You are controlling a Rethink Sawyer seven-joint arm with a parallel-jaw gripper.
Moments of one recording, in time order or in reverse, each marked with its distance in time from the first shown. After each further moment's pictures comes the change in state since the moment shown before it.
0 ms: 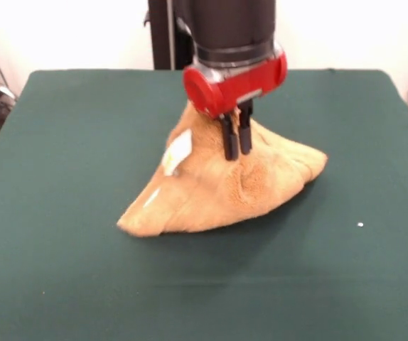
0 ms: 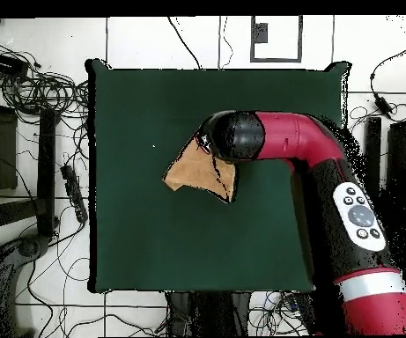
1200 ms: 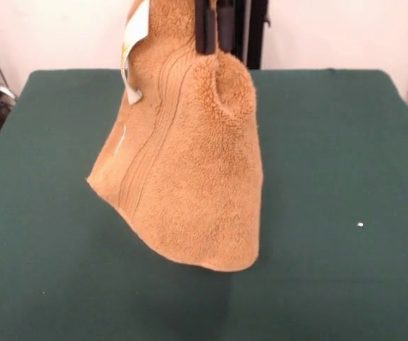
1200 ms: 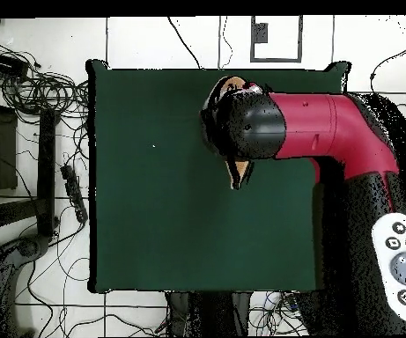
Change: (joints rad) arm 0.009 -0.247 -0.009 -0.003 0.022 0.023 0.000
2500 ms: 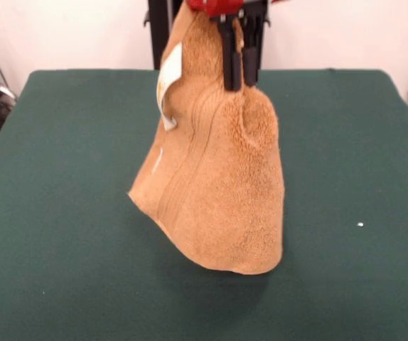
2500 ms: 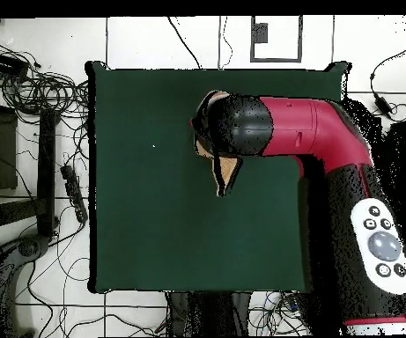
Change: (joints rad) arm 0.025 0.090 -0.025 0.002 0.044 0.013 0.000
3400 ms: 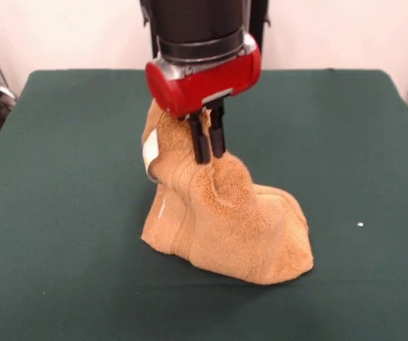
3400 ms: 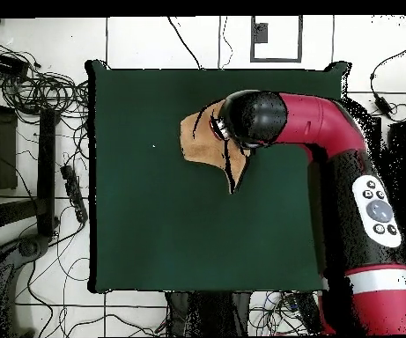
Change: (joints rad) arm -0.039 0.198 0.015 -0.129 -0.030 0.070 0.000
